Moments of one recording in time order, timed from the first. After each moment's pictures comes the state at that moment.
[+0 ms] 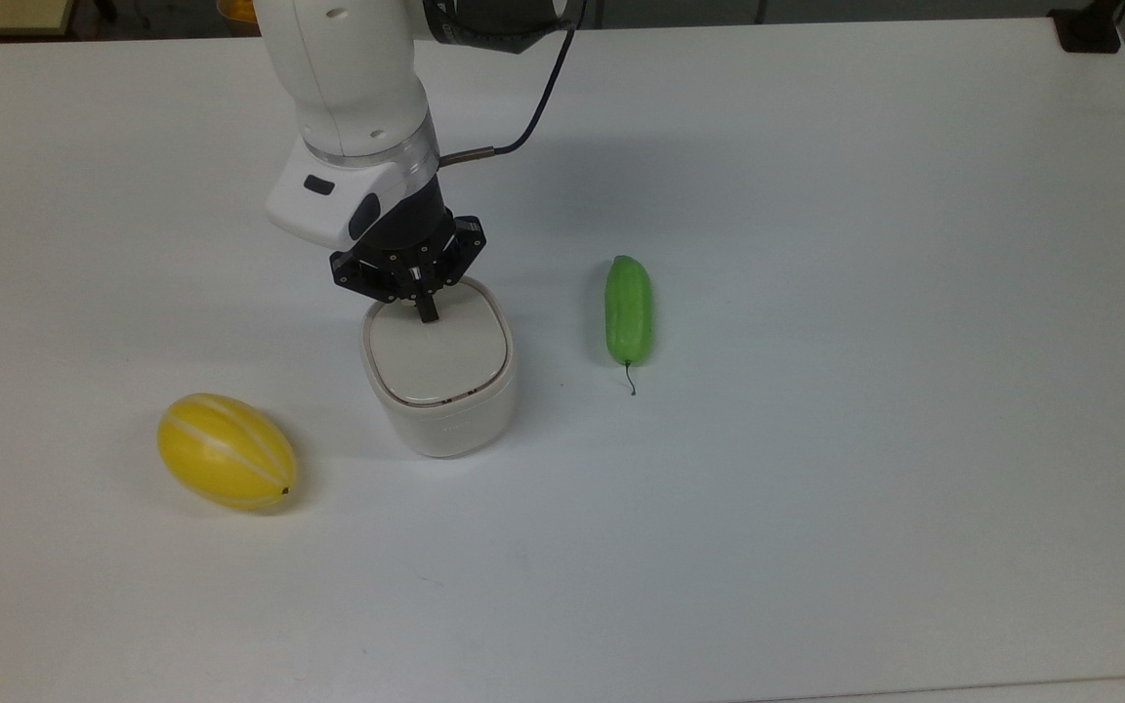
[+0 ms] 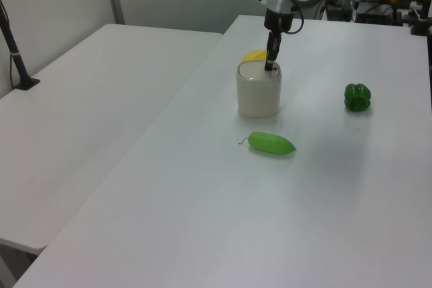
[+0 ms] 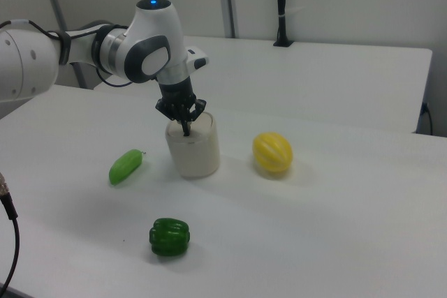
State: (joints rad) arm 0.22 0.43 -0.26 -1.50 0.22 2.08 -0.46
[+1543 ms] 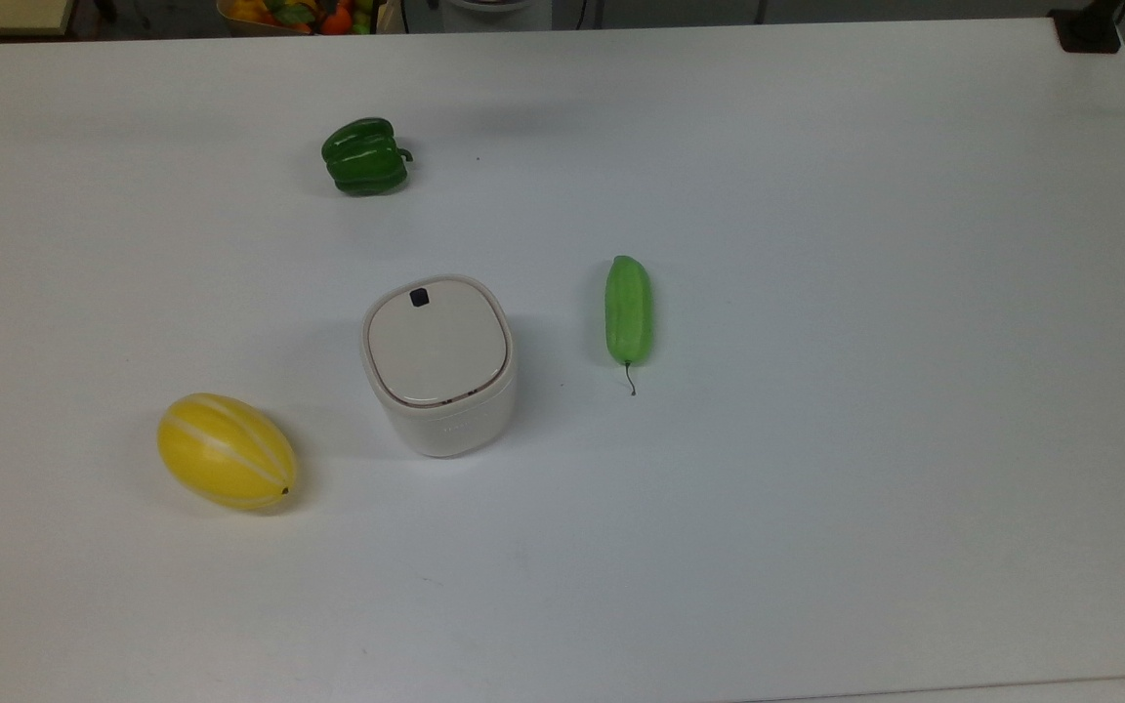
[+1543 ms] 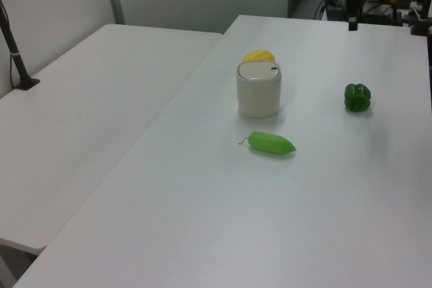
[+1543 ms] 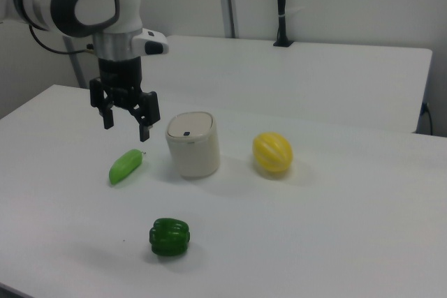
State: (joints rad) arm 0.02 -0.07 -0.10 -1.76 0.06 1.54 -0.14
